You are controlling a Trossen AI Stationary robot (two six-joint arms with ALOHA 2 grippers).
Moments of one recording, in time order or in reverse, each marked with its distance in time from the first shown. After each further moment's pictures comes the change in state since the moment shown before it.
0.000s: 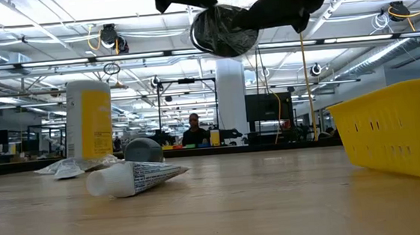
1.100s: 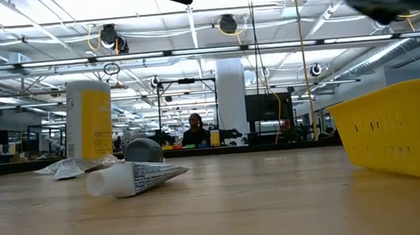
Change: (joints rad) left arm 0.009 -0.106 0.000 -0.101 -0.145 0.065; right arm 0.284 -0.063 0.001 -0.275 -0.410 0.342
